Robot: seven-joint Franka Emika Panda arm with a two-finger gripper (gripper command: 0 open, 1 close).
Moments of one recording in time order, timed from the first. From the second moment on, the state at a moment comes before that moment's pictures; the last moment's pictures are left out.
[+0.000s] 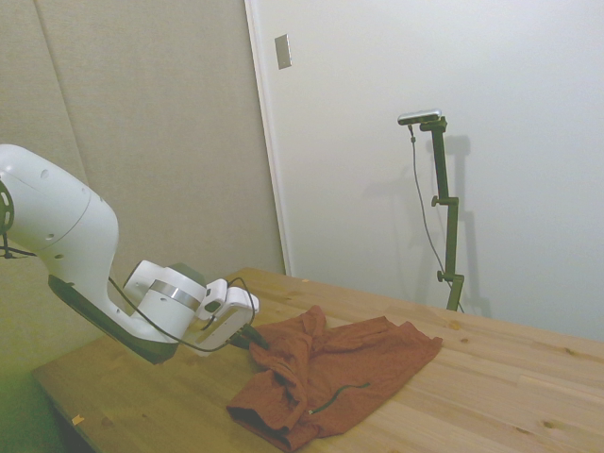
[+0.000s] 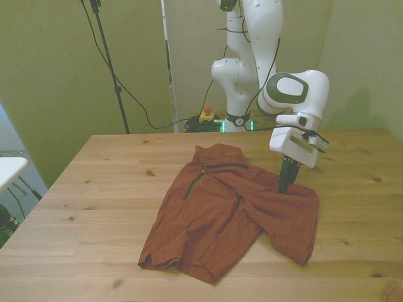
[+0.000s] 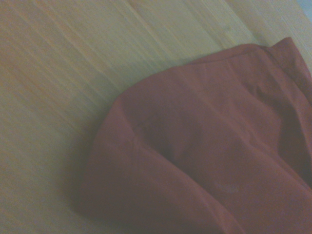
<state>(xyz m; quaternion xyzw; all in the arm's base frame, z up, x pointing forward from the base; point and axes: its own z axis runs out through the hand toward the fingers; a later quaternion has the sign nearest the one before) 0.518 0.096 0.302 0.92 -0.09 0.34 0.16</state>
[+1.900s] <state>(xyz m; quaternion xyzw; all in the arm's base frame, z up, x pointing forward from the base) 0.581 -0.095 0.463 0.84 -0.33 0.42 0.11</state>
